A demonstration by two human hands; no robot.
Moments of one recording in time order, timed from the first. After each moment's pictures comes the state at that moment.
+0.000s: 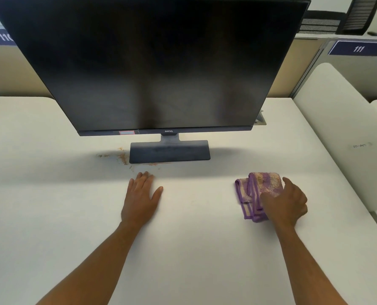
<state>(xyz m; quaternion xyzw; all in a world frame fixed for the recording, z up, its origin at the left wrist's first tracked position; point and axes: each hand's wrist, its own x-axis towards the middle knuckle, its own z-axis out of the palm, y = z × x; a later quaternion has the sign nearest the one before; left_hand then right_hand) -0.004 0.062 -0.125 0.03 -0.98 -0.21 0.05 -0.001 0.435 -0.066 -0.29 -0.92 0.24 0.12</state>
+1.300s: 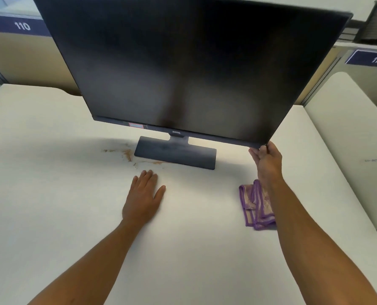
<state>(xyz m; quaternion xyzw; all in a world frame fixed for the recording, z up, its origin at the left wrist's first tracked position) -0.002 0.066 -0.122 0.04 -0.98 -0.21 0.03 -0.129 0.400 -0.039 -0.17 -0.68 0.71 0.08</state>
